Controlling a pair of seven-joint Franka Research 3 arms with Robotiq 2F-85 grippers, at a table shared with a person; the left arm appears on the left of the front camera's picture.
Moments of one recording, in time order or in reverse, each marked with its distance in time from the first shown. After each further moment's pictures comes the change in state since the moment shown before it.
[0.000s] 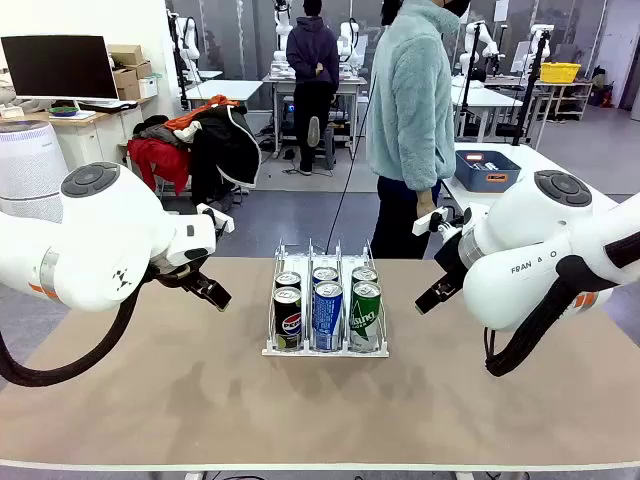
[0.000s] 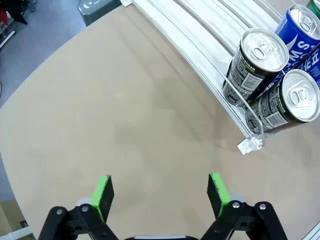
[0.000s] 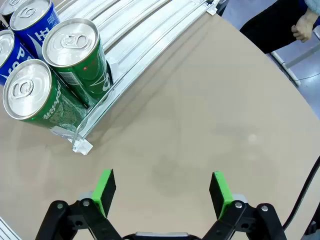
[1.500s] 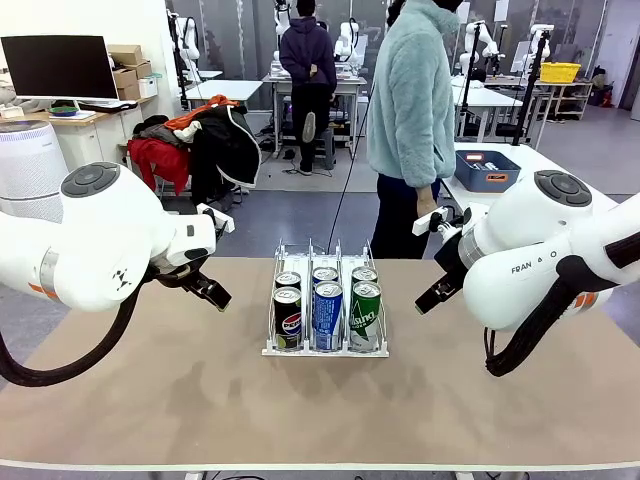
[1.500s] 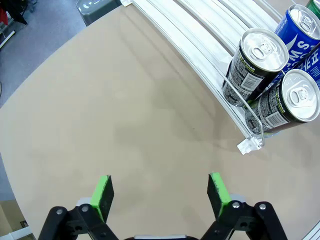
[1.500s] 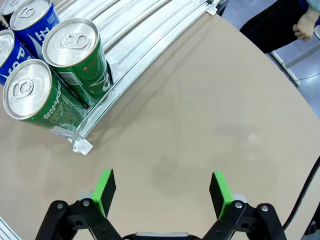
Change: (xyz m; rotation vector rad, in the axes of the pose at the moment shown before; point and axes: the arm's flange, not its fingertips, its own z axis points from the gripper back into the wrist) left arm 0.000 0.000 0.000 0.000 0.000 -0.001; right arm 0.000 0.000 0.000 0.000 0.000 0.001
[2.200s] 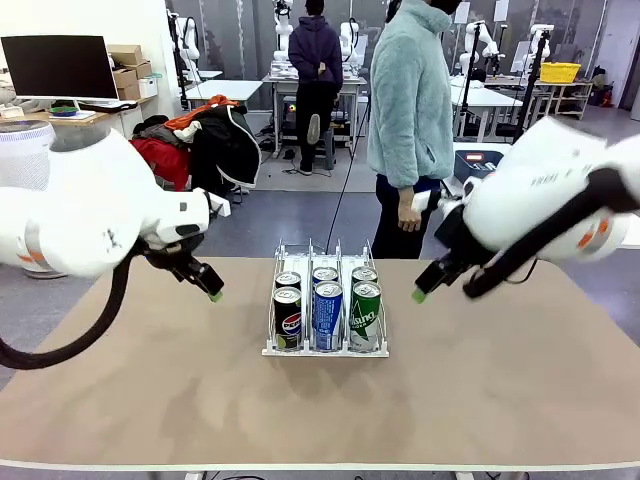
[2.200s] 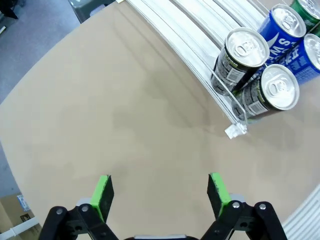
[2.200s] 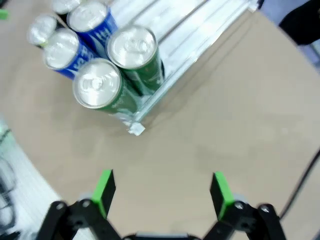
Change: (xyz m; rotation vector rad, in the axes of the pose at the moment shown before) left arm 0.017 0.012 0.039 -0.061 0.078 -0.016; right arm 0.033 -0.007 0.054 0.245 0.106 -0.028
